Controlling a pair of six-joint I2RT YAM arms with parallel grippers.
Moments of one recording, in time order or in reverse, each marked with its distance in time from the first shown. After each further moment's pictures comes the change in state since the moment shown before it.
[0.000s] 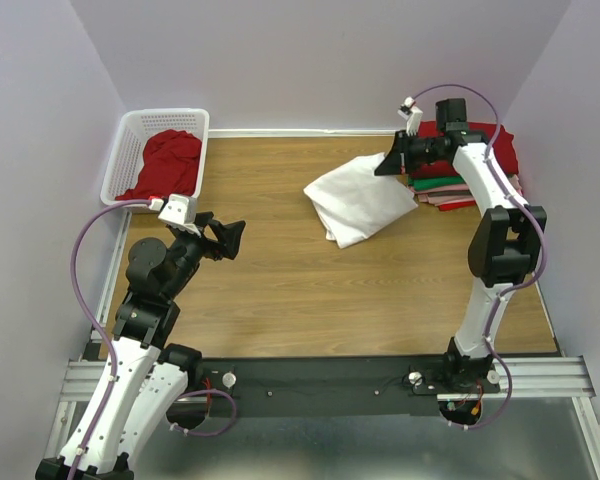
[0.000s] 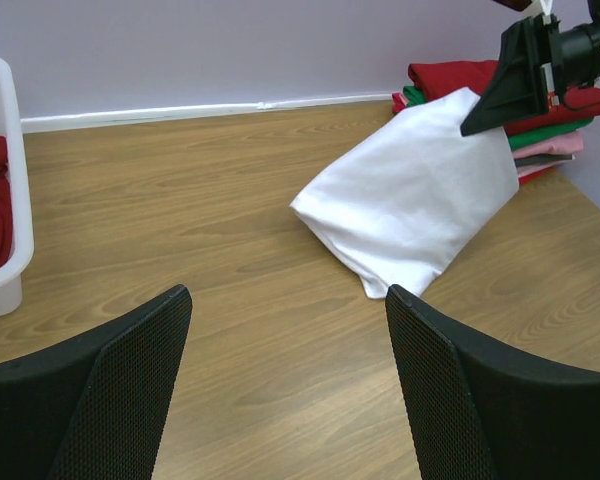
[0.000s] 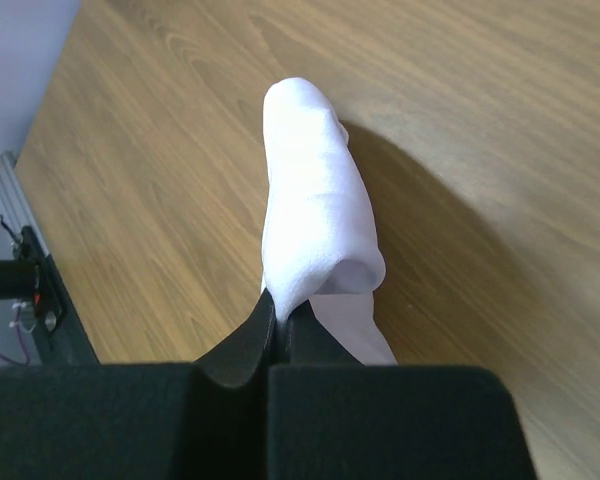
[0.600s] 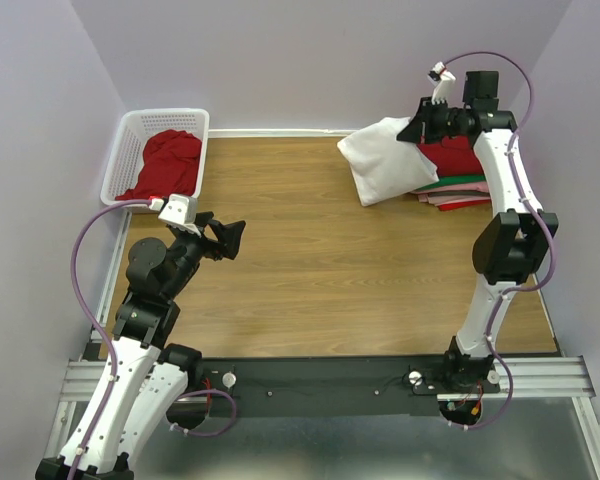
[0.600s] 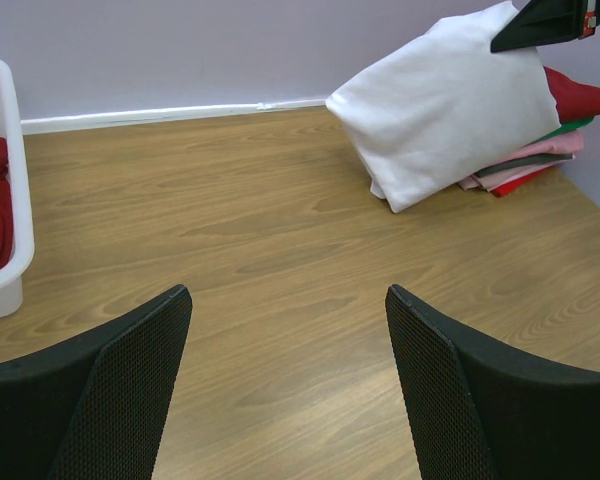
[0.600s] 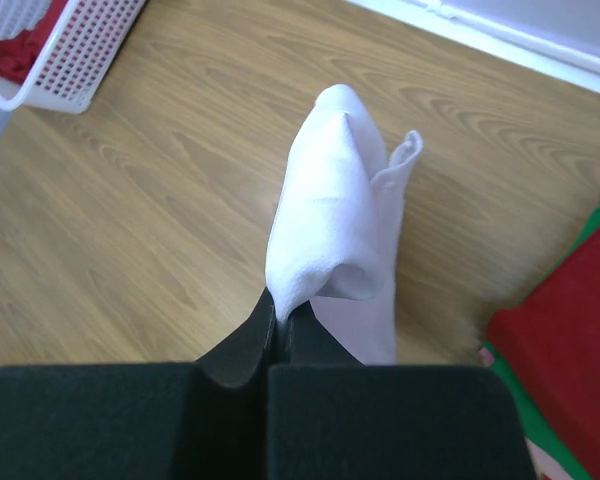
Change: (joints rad) left arm 0.000 0.007 0.000 0.002 0.002 0.003; right arm -0.077 0.016 0.259 -0.002 0.134 0.052
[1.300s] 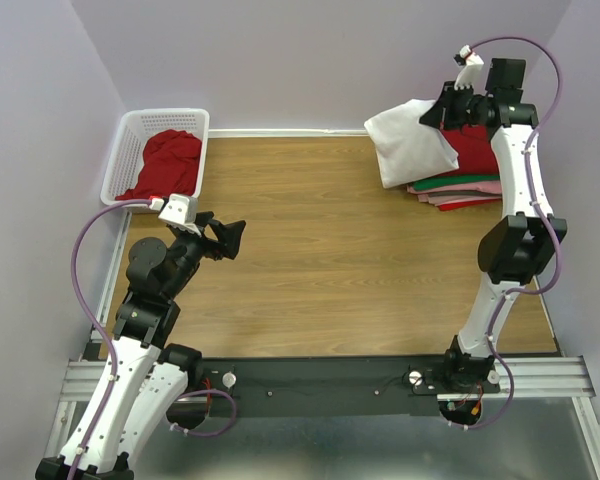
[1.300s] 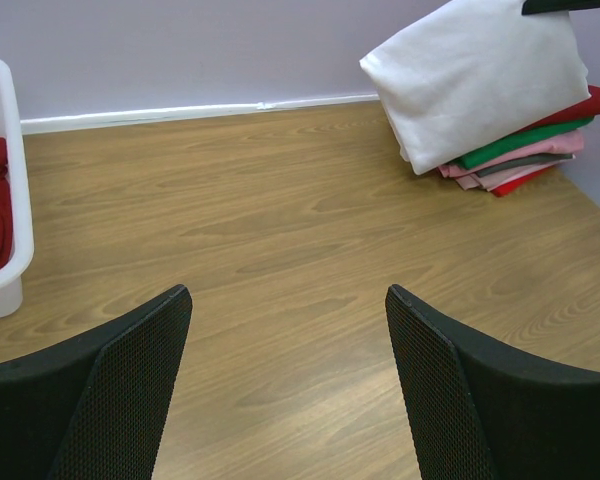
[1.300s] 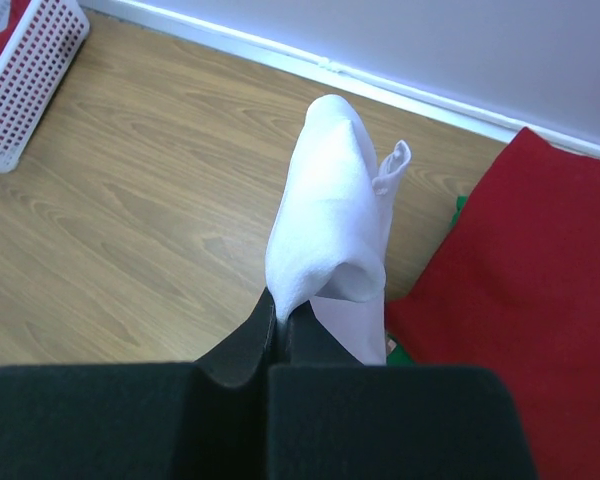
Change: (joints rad) left arm 0.000 0.004 0.000 0.002 0.000 0.000; right arm -0.068 0.006 0.114 -0.005 0.106 0.000
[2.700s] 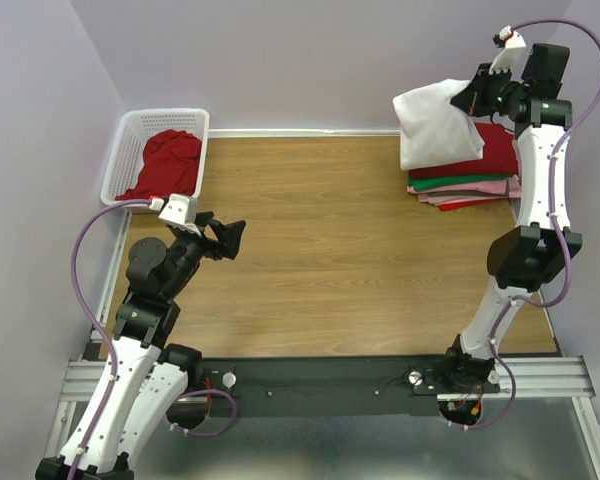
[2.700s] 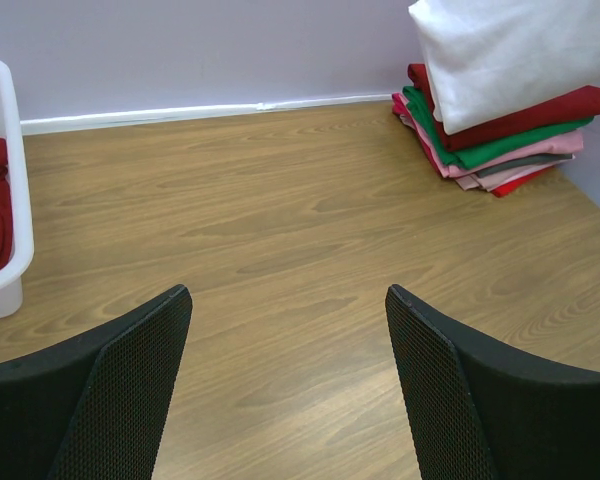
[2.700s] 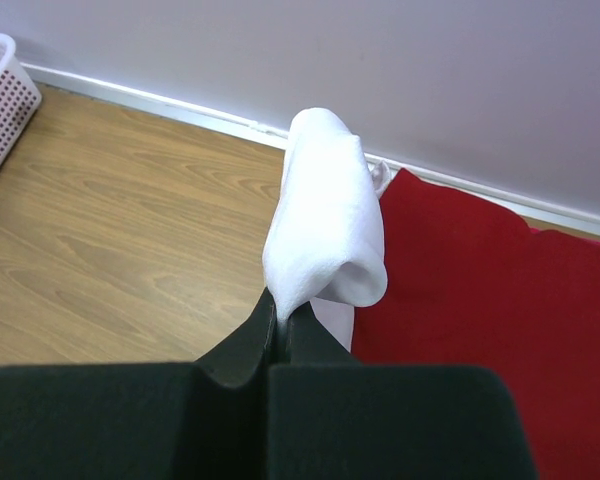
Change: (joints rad) left arm 0.000 0.000 0.000 0.001 0.001 0.000; right arm -0.098 -0.055 0.089 -0.001 0.045 -0.008
